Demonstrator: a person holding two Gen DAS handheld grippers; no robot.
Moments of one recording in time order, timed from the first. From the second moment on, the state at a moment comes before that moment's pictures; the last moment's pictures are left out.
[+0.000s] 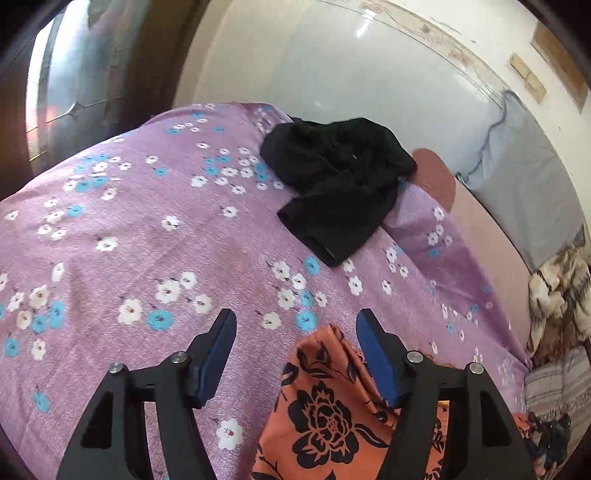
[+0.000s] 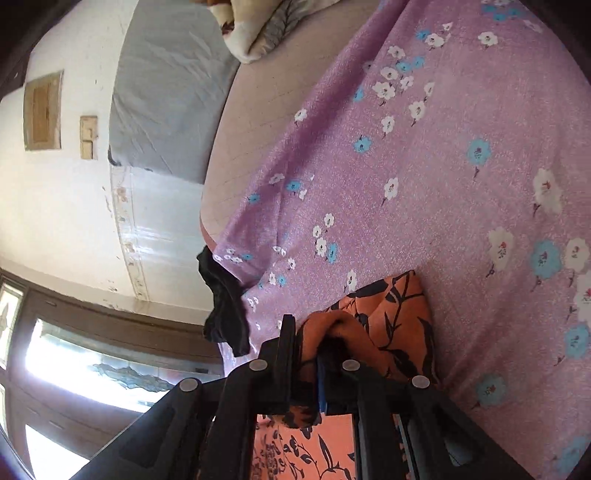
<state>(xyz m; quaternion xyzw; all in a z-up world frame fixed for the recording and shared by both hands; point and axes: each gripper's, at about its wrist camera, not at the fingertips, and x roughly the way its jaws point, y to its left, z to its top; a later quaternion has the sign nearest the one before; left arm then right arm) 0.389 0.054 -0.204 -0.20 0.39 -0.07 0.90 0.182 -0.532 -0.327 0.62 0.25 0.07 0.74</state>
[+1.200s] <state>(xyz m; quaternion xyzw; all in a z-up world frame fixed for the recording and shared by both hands) 0.292 -0.010 -0.259 -0.09 0.48 -0.05 0.87 0.323 -0.222 -0.278 0.21 0.45 0.13 0.86</state>
